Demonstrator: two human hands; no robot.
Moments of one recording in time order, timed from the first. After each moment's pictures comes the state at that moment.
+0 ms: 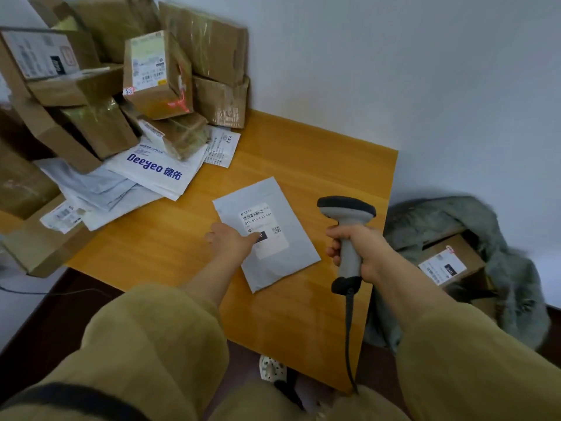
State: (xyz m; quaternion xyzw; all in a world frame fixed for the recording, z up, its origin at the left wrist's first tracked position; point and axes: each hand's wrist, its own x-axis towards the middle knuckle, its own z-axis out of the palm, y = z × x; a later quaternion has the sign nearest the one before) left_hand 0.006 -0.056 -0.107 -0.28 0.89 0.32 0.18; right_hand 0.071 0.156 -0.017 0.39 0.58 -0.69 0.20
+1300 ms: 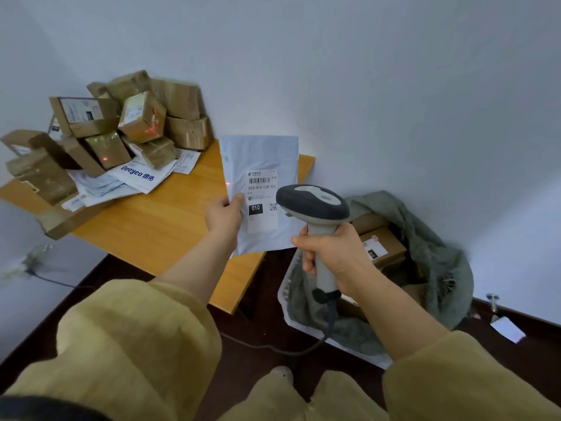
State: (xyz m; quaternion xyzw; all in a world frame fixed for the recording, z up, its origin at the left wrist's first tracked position) left_hand 0.209 0.183 0.021 -0.23 0.77 0.59 -0.06; right_hand 0.324 0.359 0.061 0.12 0.66 -0.73 0.10
